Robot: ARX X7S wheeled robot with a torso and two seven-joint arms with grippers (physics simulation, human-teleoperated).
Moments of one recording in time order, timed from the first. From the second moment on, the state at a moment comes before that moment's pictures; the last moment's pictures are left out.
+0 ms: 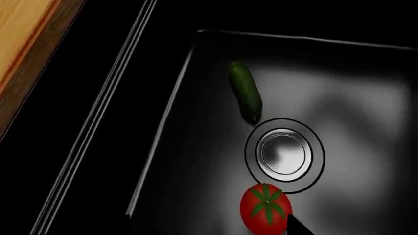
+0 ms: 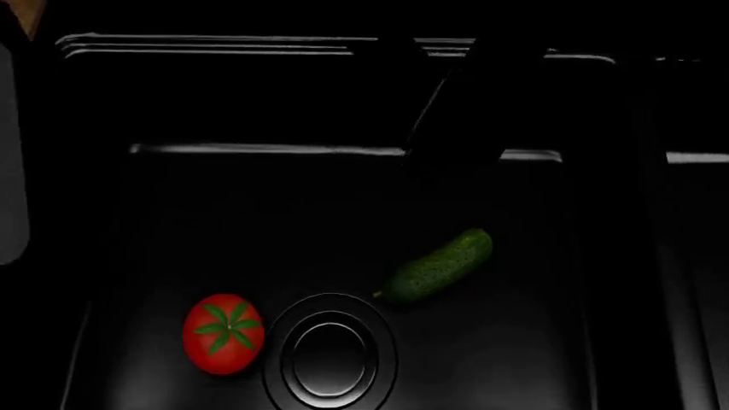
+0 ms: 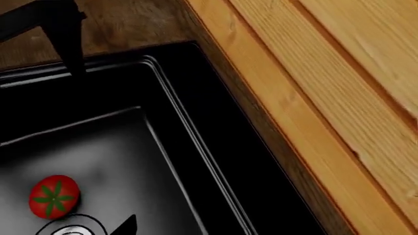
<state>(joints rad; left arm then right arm) -1.63 -0.70 0.73 0.50 -0.54 -1.42 0.95 2.05 0.72 -0.90 -0.19 1.07 1.35 -0.42</state>
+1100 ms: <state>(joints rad) -1.36 -0.56 0.83 0.21 -0.54 -1.33 0.84 1.90 0.81 -0.94 -0.30 1.13 1.32 -0.38</state>
